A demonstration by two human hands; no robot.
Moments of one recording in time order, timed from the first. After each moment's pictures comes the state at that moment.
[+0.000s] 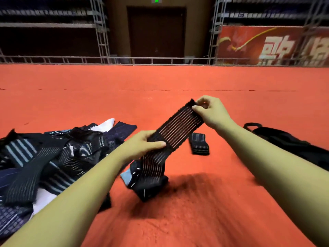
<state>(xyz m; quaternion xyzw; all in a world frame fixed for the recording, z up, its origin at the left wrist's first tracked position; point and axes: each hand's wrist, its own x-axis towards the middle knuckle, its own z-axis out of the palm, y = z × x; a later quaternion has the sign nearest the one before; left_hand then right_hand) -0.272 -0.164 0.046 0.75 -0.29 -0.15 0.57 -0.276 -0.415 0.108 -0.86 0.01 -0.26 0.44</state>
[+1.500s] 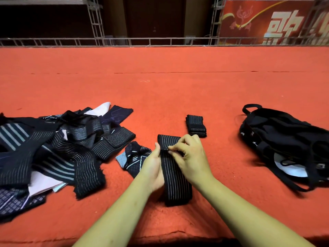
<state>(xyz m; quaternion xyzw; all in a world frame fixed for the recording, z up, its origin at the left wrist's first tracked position) -0.331 -0.236 -0.057 0.39 0.03 -0.33 0.86 -0.359 -0.362 -0.051 -0.88 -0.10 -0.35 0.30</state>
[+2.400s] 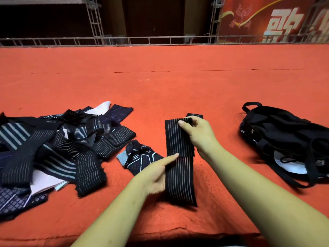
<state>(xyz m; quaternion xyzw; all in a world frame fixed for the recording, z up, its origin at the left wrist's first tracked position) -0.340 -0.227 -0.061 0.50 0.05 -0.43 0.75 -0.332 -0.378 0.007 -0.74 0.05 -0.16 0.65</state>
